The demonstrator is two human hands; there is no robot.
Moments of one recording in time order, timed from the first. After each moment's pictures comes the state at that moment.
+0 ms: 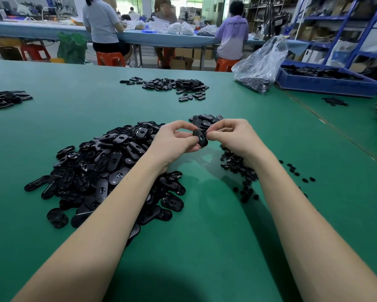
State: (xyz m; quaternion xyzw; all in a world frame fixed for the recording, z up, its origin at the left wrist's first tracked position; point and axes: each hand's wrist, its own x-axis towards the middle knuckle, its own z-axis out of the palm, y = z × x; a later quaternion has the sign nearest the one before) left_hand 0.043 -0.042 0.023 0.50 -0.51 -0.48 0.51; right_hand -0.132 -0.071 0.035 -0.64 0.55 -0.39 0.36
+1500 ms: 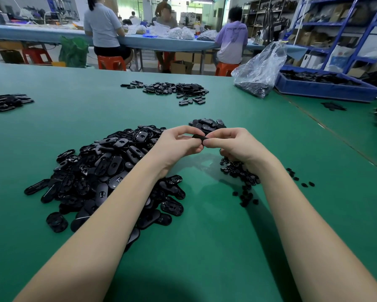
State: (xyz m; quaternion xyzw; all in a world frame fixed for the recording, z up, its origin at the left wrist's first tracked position) left_hand 0.042 -0.039 0.028 0.47 -0.51 -0.52 0.50; right_hand -0.141 -0.073 0.032 -0.64 0.52 -0.35 0.44
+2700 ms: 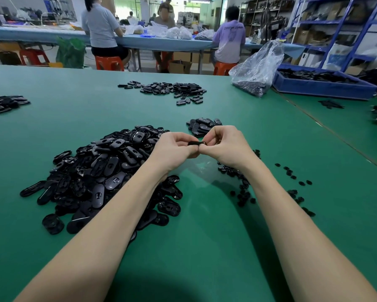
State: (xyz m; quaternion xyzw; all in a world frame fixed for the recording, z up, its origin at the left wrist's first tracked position) left_hand 0.038 -0.044 0.015 0.53 -0.53 -0.45 0.49; right_hand -0.126 -0.071 0.023 -0.70 0.53 -0.37 0.31
